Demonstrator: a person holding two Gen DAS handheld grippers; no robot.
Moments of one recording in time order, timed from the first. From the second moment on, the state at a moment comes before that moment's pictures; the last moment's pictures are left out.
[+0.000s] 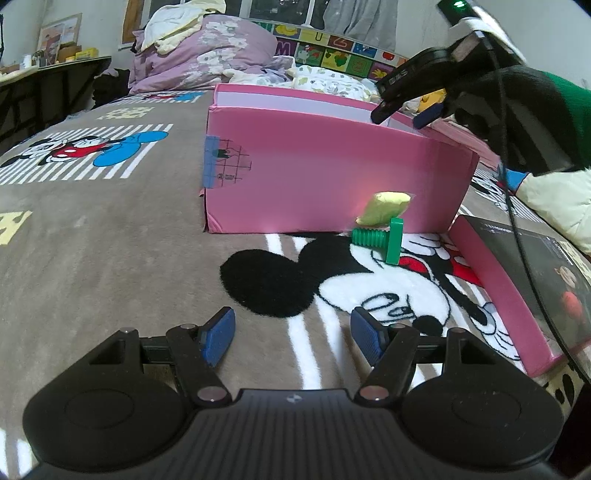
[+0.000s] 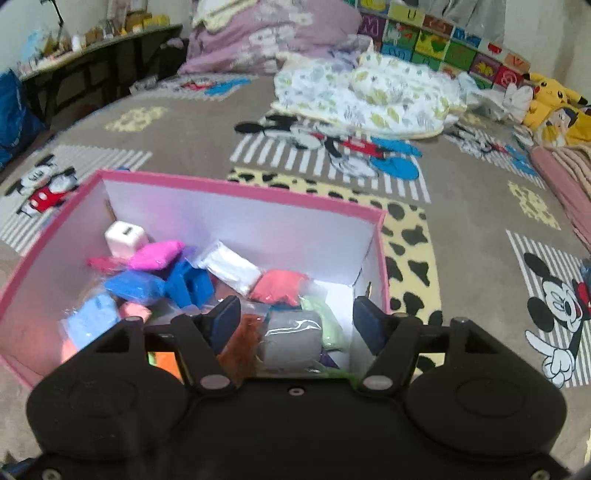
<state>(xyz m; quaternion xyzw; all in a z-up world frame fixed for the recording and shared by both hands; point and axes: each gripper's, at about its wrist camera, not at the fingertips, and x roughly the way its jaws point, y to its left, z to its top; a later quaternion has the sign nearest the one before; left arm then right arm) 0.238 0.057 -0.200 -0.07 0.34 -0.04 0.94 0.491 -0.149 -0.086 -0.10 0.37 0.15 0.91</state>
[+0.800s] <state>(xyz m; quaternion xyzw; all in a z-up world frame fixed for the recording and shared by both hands) 0.239 0.058 -0.200 -0.06 0.34 -0.03 0.94 0.336 -0.161 -0.132 -0.09 0.30 0.27 0.91</state>
